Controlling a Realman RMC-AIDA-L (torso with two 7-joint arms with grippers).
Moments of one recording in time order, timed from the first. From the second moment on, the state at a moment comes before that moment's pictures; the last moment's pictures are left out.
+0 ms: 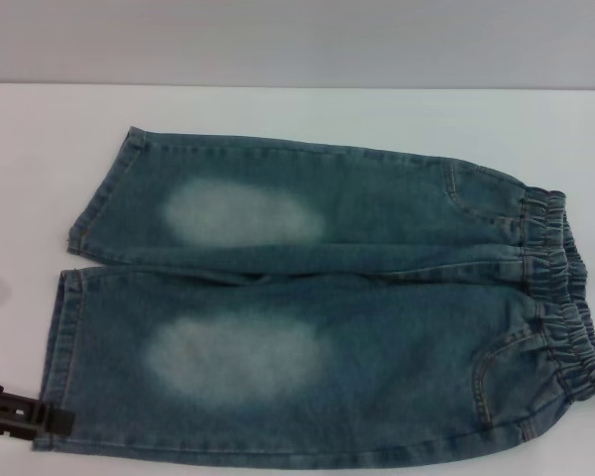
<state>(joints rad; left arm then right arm) -0.42 -1.89 0.73 0.80 2.44 1.84 -2.34 0.28 2.07 0.96 0.12 -1.92 -1.36 0.09</state>
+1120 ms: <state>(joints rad) -0.43 -1.89 0.73 0.80 2.47 1.83 -2.35 0.29 2.07 0.96 0.12 -1.92 -1.36 0.09</state>
